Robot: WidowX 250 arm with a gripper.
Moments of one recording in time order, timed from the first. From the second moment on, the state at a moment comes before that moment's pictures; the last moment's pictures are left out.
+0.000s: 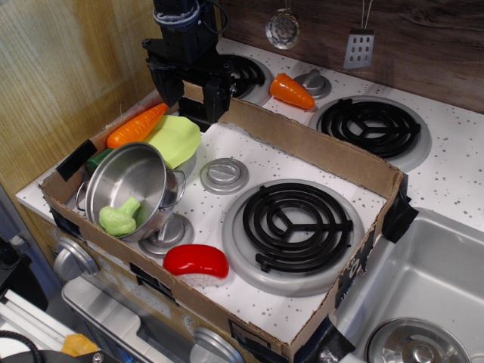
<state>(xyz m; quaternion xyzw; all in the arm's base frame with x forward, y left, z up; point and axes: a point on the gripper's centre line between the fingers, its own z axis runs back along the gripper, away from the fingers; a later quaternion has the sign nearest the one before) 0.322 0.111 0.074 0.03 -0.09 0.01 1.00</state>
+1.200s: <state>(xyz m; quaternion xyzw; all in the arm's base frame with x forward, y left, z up) 0.290 0.108 0.110 -0.06 -0.09 0.20 0.97</state>
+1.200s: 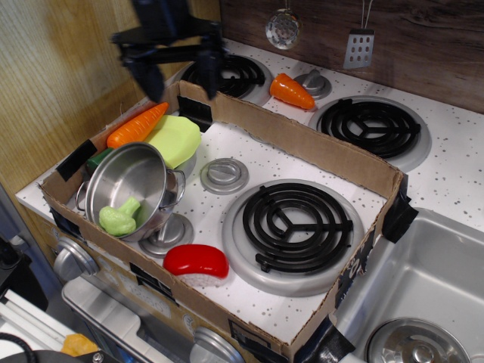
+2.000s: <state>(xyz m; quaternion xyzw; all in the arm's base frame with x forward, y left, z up) 0.221 0.124 0.096 -0.06 -0.07 0.21 0.97</state>
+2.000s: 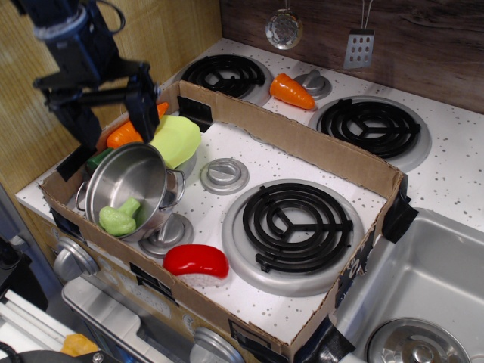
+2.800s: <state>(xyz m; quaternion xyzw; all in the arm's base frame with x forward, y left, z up) 0.196 0.119 0.052 -0.03 -0.06 0.06 1.00</state>
